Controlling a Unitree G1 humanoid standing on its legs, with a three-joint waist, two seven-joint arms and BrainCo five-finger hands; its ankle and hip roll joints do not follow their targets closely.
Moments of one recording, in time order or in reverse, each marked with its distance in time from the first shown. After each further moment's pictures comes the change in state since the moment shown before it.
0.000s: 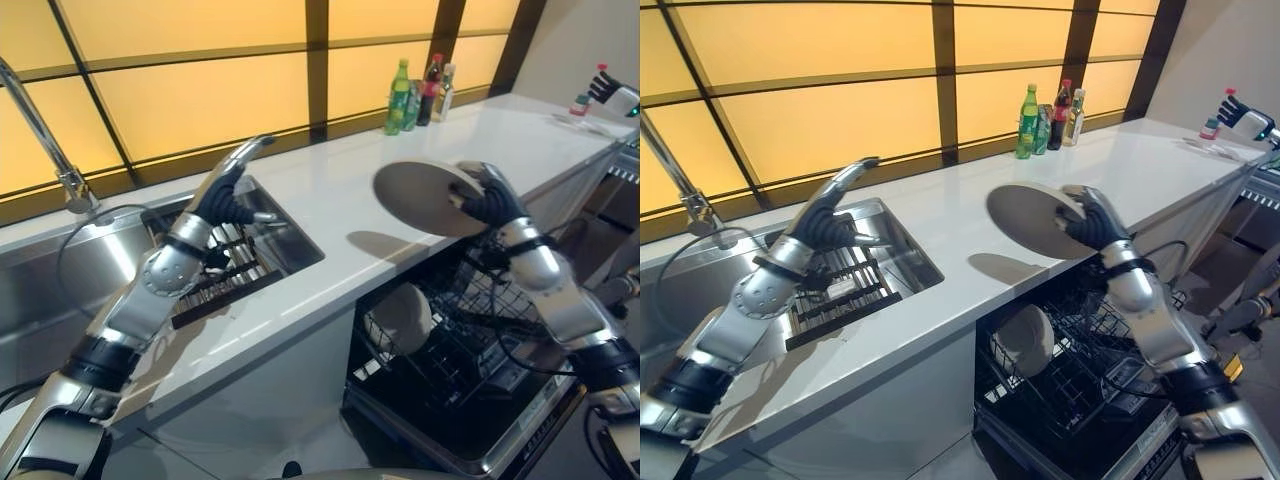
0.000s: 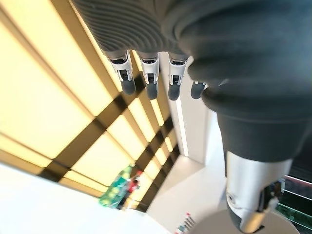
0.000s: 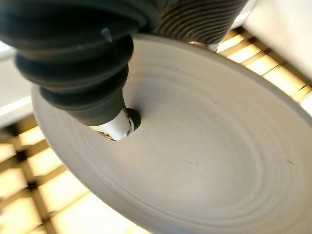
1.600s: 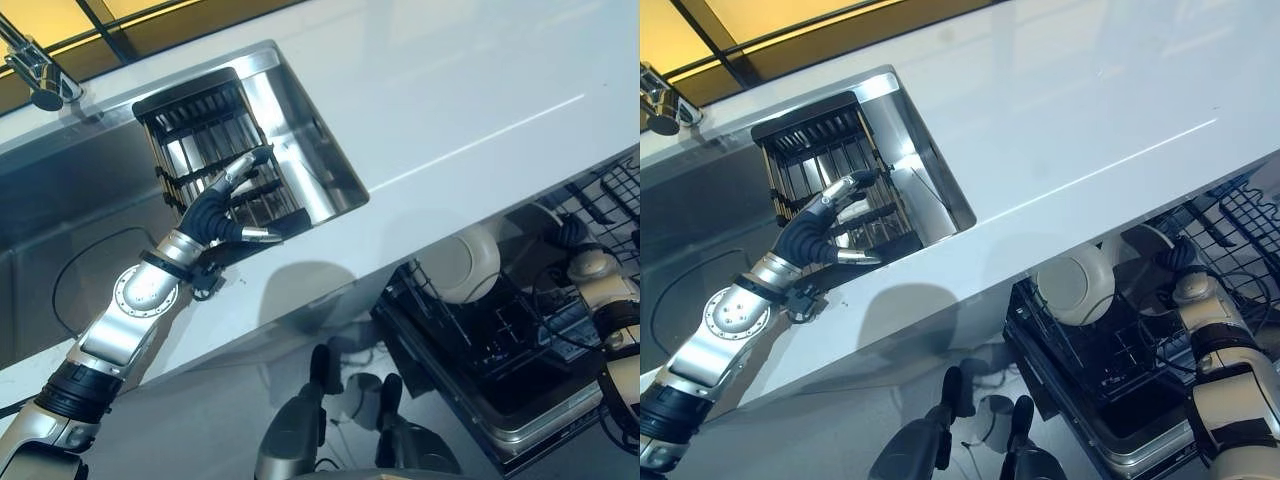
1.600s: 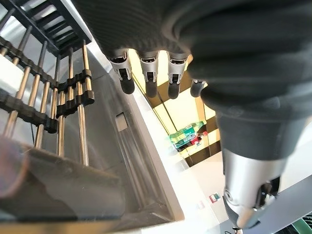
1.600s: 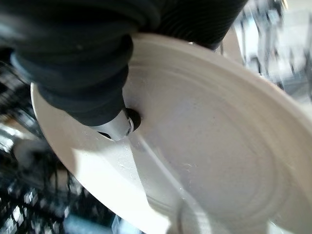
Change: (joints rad) left arm 0.043 0.052 -0.027 -0.131 -0.321 -0.036 -0.120; right arm -0.382 -0.027 0.193 1.029 0.215 0.149 0.117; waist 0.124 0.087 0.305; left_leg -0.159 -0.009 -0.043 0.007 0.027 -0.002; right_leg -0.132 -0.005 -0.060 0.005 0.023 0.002
